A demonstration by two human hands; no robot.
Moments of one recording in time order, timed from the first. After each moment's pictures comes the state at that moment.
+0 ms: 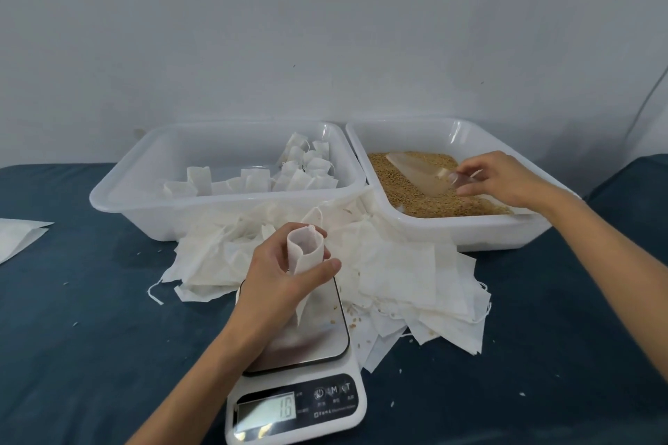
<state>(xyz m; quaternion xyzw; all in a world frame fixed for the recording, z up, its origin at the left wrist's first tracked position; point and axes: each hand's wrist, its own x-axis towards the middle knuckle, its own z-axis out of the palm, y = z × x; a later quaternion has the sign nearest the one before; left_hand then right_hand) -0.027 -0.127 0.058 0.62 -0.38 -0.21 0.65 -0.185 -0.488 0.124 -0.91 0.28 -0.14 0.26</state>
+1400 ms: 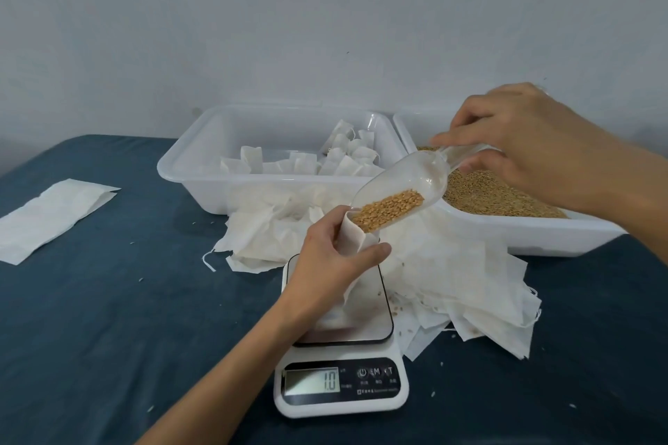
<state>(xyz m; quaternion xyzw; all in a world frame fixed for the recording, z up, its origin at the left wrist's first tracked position) -0.024 -0.128 0.056 0.62 -0.38 -0.21 0.66 -0.159 -0.337 0.209 -0.98 0.01 -0.19 -0.09</state>
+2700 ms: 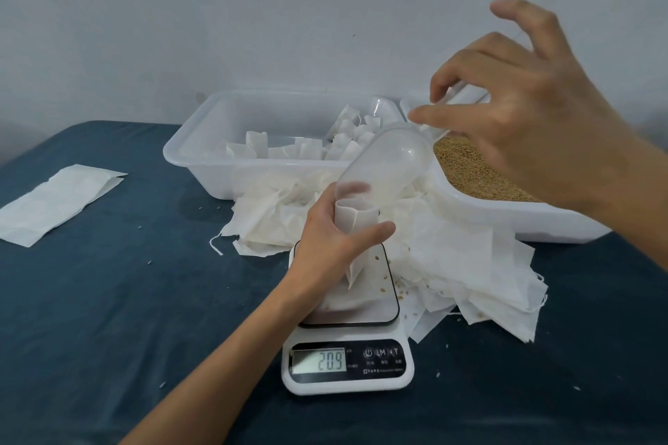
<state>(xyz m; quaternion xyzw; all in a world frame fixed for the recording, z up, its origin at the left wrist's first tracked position) -0.027 -0.125 0.062 0.64 -0.31 -0.20 0.67 -0.154 -0.298 0.214 -0.88 -0.12 -0.33 -0.31</state>
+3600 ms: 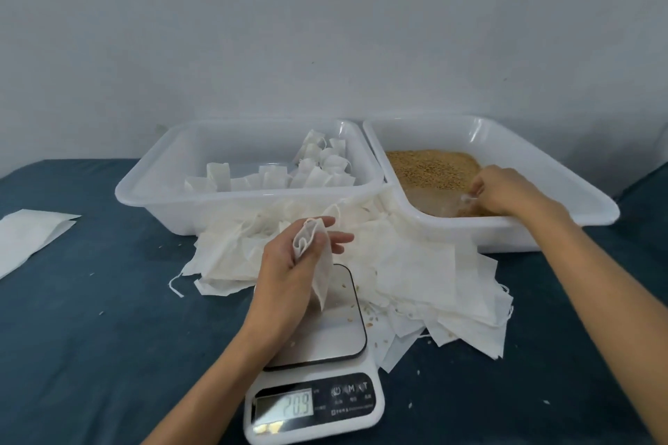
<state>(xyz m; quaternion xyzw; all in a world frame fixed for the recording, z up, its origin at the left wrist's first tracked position) -0.022 -0.131 0.049 0.63 -0.36 -0.16 0.67 -0.152 -0.472 0.099 -0.88 0.45 -0.04 0.10</state>
